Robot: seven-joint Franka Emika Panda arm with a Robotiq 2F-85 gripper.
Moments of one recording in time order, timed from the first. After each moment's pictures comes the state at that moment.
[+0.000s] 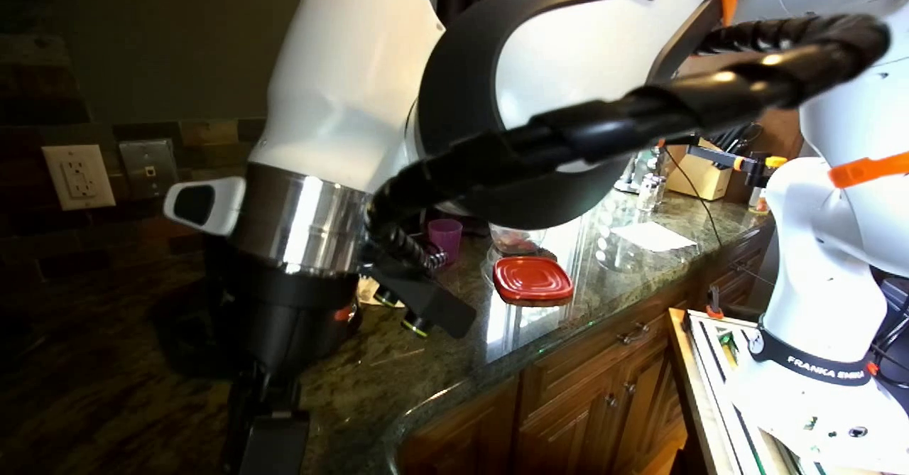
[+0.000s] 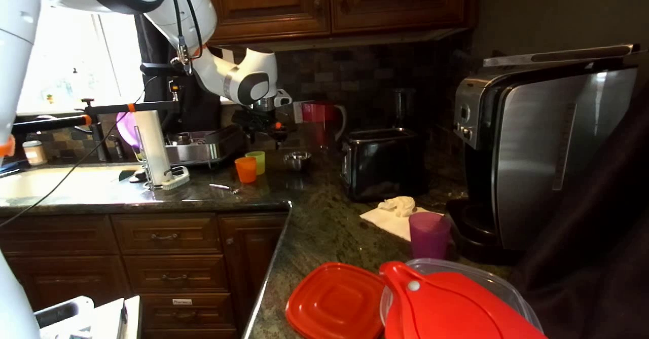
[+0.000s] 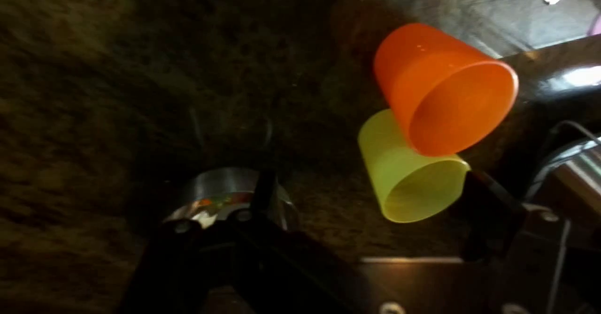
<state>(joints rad) 0.31 0.39 0.46 -1.84 0.20 2.56 -0.28</state>
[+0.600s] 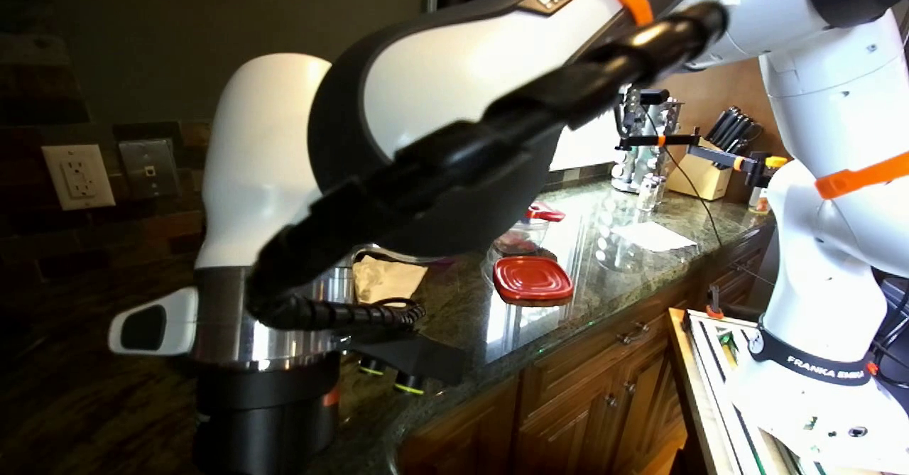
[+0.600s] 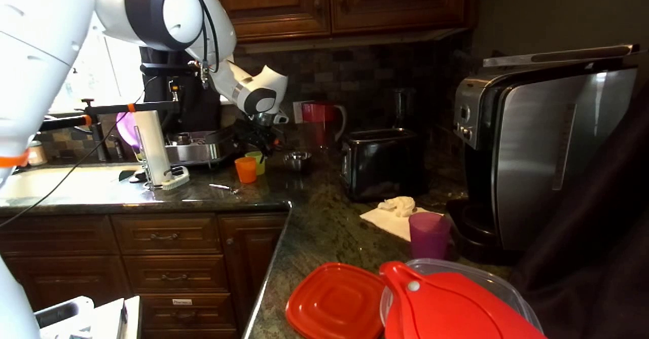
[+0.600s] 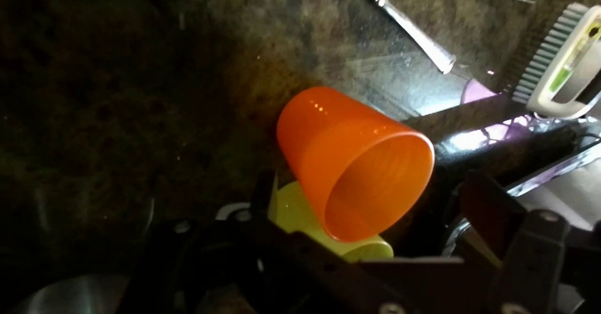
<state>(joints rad) 0.28 0.56 0.53 -1.69 0.31 2.32 -0.45</state>
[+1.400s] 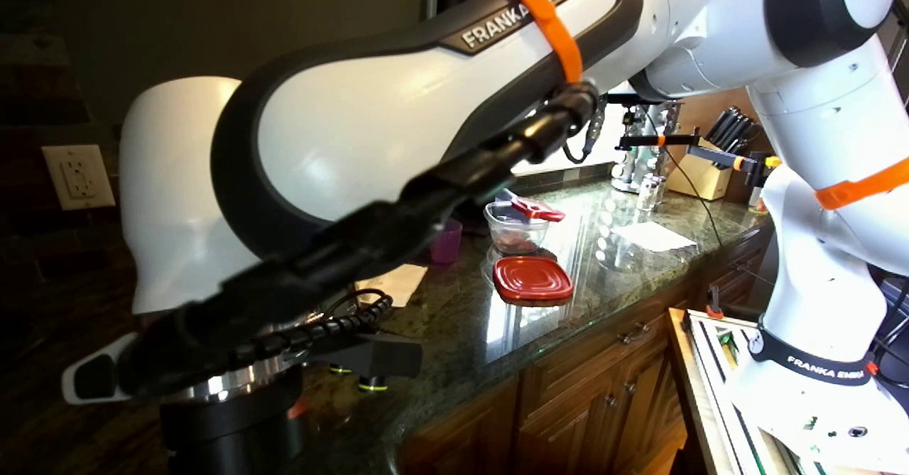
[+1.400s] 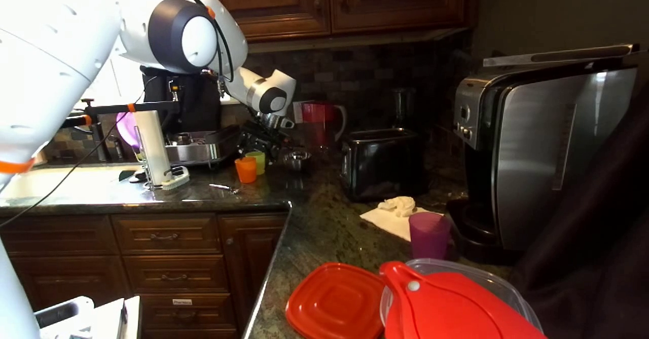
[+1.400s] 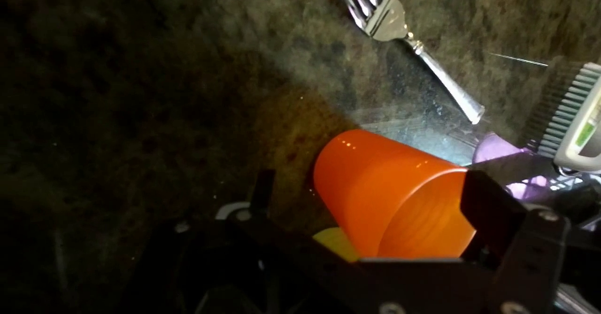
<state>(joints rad) 0.37 0.69 0.43 -1.47 0.19 2.07 -0.40</state>
